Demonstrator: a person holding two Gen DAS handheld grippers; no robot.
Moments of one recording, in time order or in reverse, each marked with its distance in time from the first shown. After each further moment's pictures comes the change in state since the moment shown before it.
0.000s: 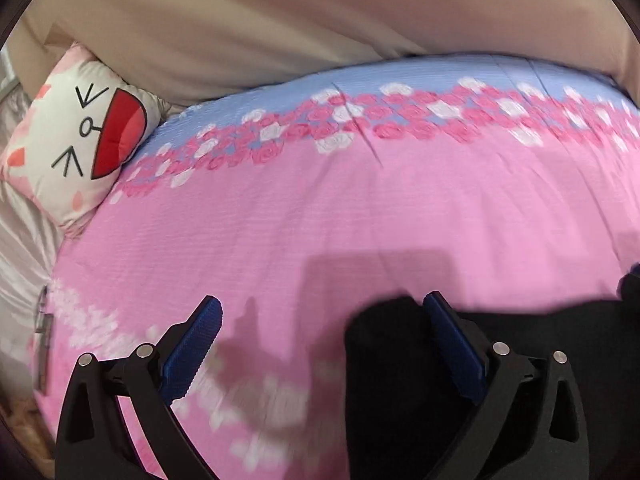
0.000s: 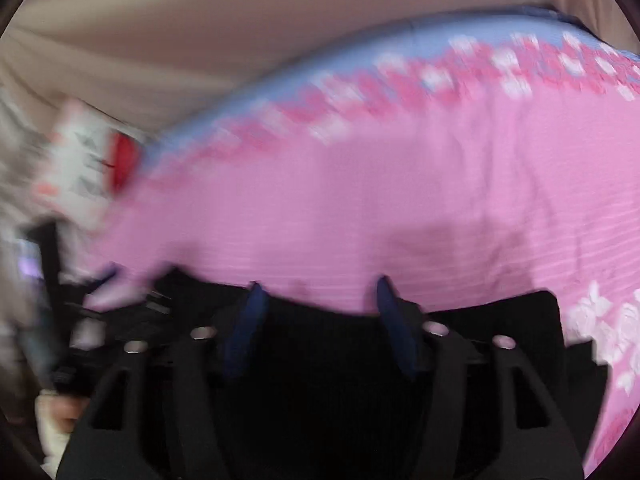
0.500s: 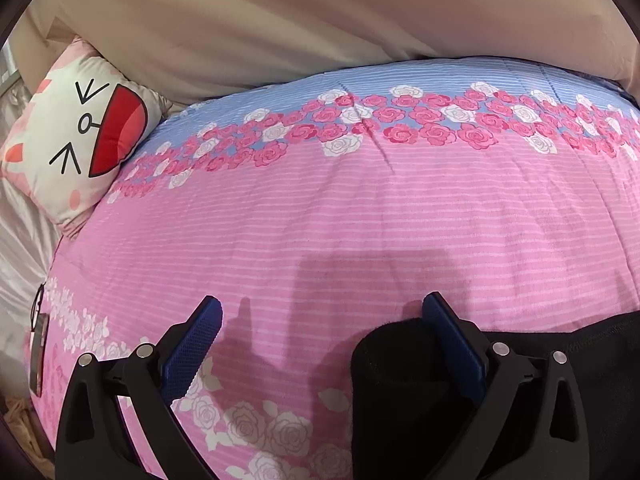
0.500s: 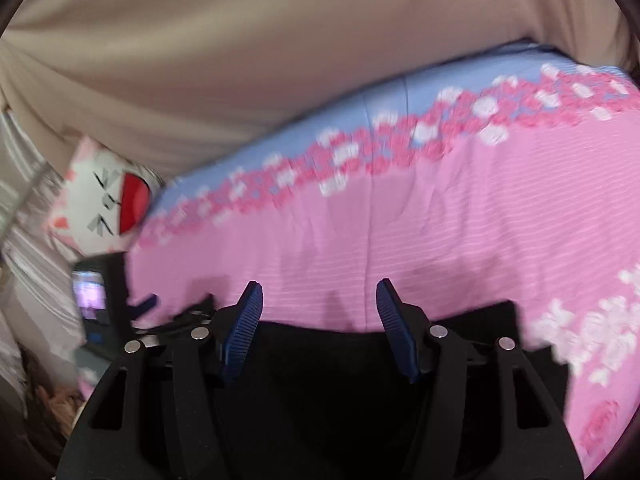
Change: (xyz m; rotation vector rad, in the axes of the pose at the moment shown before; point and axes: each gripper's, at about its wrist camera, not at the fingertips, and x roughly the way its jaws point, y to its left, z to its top) left arm 0.006 0.006 0.003 -0.010 0.006 -0.005; right arm -0.073 -0.002 -0.004 0.022 -0.183 0.061
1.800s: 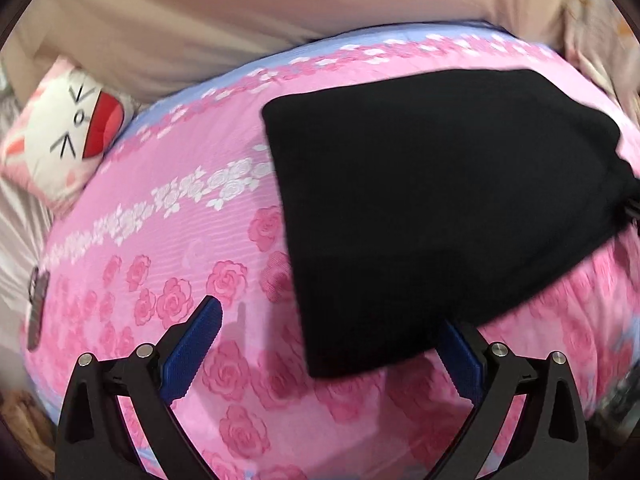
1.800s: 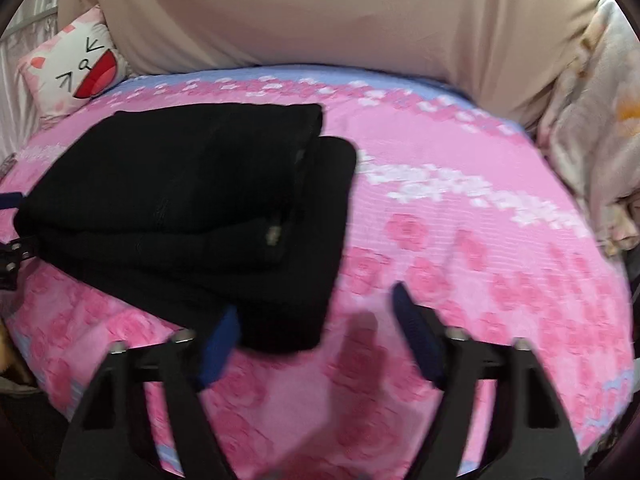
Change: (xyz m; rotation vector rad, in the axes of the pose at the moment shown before) left arm -0.137 -0.008 -0.167 0.169 -0.016 -0.196; right arm -0.079 -0.040 -0.144 -0.378 0.026 -0.347
